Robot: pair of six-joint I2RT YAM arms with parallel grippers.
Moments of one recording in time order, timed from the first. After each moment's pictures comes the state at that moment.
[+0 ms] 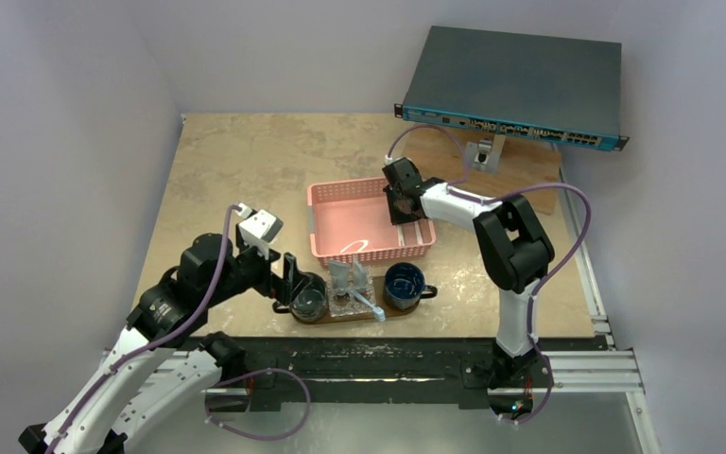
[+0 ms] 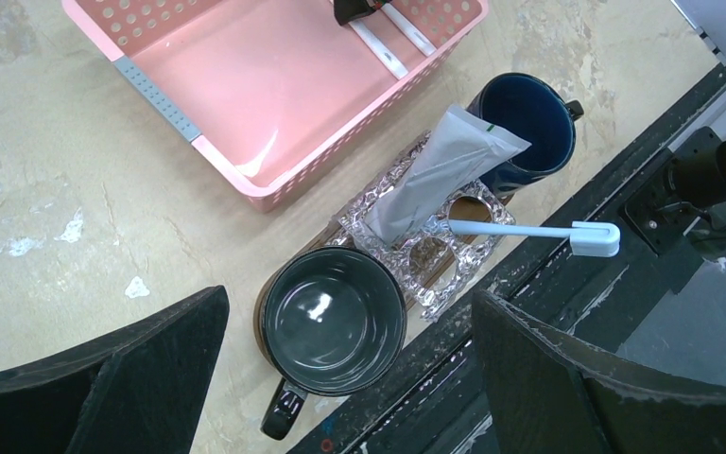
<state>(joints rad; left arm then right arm) -0.63 0.56 0.82 -0.72 0.14 -0.20 0.56 1.98 1.33 -0.37 0.18 0.31</state>
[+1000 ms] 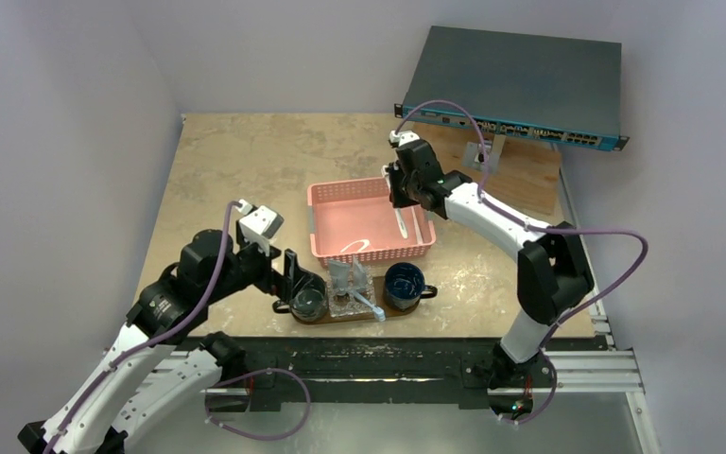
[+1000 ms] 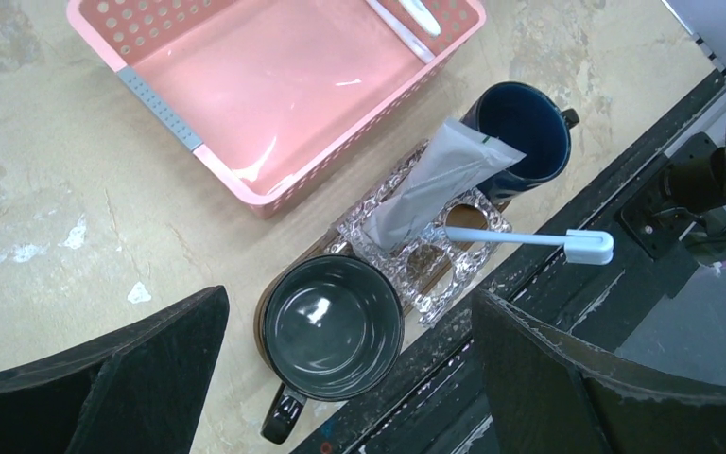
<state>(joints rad) -0.63 0.58 0.83 -0.72 0.13 -0.20 0.56 1.72 1.31 -0.36 0.10 0.26</state>
